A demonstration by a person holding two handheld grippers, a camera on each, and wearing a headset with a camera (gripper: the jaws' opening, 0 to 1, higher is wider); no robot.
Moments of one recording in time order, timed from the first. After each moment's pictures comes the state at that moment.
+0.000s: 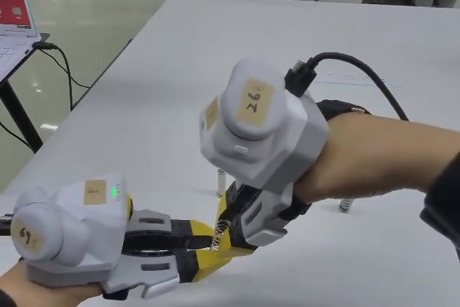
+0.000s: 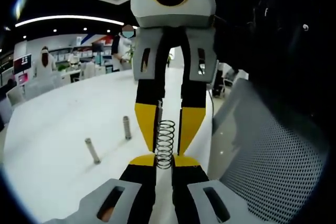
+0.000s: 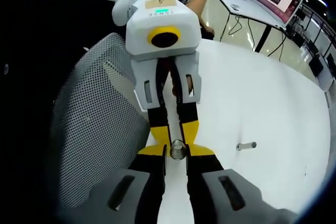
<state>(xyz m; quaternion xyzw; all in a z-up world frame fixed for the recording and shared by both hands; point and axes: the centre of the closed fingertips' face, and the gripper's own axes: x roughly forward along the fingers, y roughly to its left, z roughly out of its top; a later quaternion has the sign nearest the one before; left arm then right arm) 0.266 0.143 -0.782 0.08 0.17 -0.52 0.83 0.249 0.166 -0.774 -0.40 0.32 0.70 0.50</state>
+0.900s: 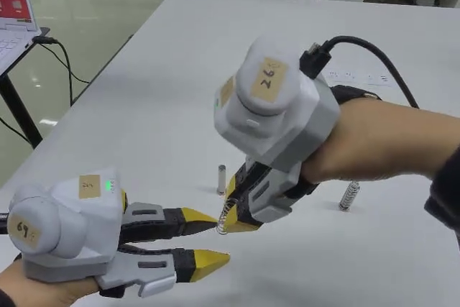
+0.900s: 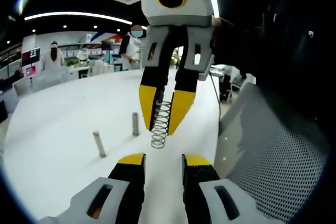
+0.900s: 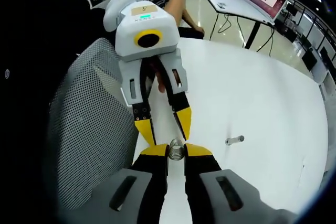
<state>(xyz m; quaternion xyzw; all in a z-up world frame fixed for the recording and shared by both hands) 0.274 0.154 -0.787 0.05 0.17 -0.49 0.85 0.277 0.161 -0.766 -0.39 0.32 0.67 0.54</state>
